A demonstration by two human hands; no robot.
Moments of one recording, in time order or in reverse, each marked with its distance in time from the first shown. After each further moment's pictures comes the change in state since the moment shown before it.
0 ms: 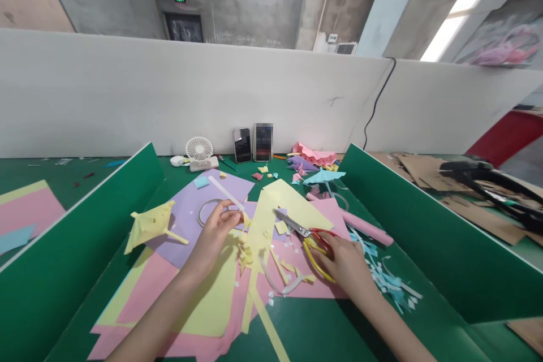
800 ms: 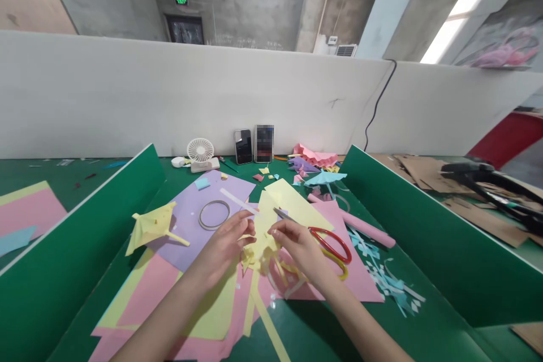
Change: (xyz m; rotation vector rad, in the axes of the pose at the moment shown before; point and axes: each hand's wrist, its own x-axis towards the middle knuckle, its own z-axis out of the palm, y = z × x) left_hand -0.013 0.007 0.011 -0.330 -0.234 -0.176; right_hand 0.030 -0.098 -0.028 1.173 -0.166 -0.007
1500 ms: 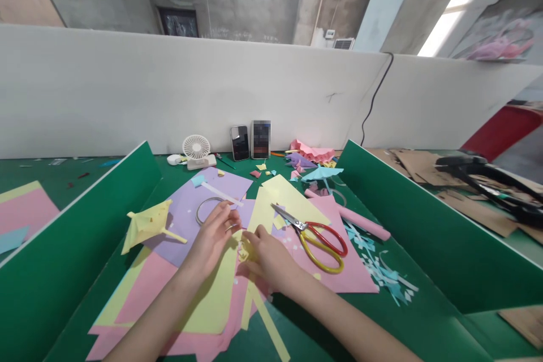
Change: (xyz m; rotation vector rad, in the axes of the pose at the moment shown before) left_hand 0.010 -0.003 -0.014 -0.117 0.168 0.105; right_hand -0.002 0.019 0.039 -0.738 -0.263 -0.054
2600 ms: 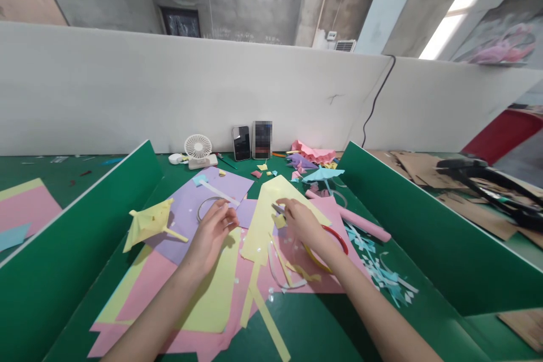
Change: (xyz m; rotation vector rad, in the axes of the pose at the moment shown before) left_hand 0.002 0.002 -0.004 -0.004 0.061 0.041; right_hand 0.020 0.049 -0.057 -0.143 0.191 0.141
